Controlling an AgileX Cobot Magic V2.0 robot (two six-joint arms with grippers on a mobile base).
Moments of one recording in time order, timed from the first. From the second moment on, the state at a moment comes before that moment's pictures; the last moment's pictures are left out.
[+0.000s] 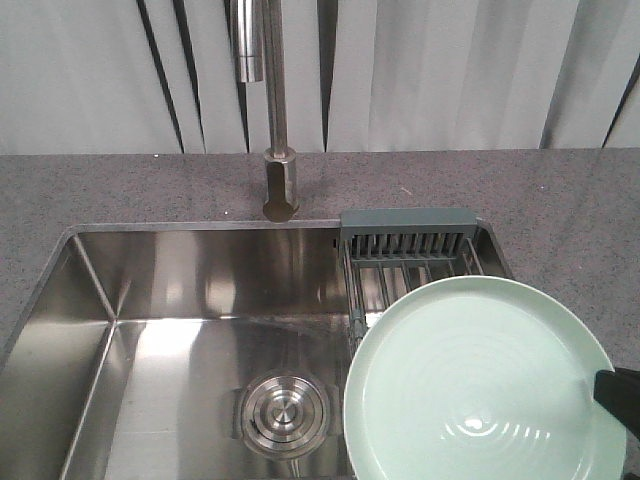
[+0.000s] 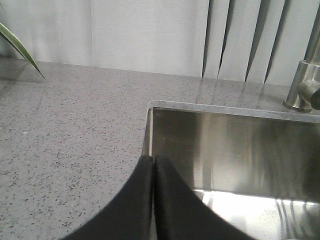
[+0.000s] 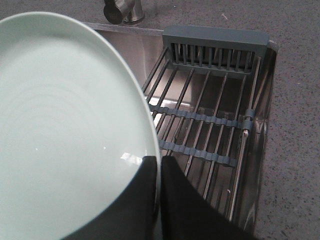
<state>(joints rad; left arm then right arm) 0.07 -0.01 0.02 0.10 0.19 -0.20 0.12 0.48 -0.55 0.44 0.74 -0.32</state>
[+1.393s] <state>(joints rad) 0.07 -0.01 -0.25 -0.96 0.12 -0.35 0.12 0.48 -0.55 0.44 0.74 -0.32</state>
